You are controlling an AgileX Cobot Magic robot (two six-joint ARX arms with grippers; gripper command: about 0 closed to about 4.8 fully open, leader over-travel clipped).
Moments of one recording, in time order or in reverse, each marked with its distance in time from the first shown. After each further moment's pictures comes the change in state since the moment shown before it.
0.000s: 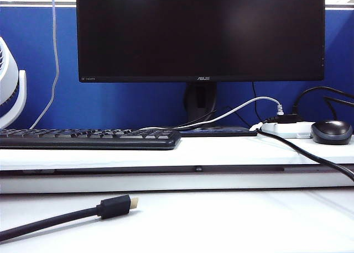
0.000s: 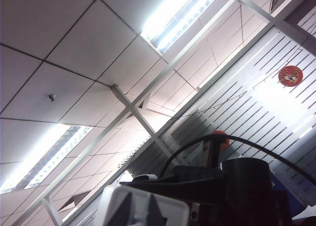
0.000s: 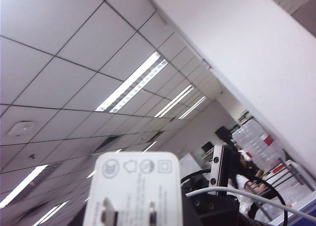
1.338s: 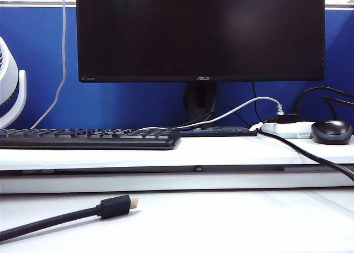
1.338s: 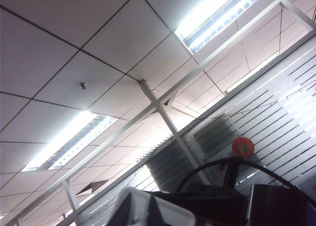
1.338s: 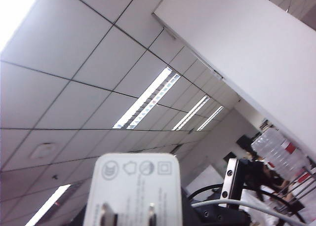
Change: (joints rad) left arm -0.005 0.018 -0.010 0.010 -0.147 -0.039; right arm -0.053 0.064 -0.005 0.181 0.047 0.197
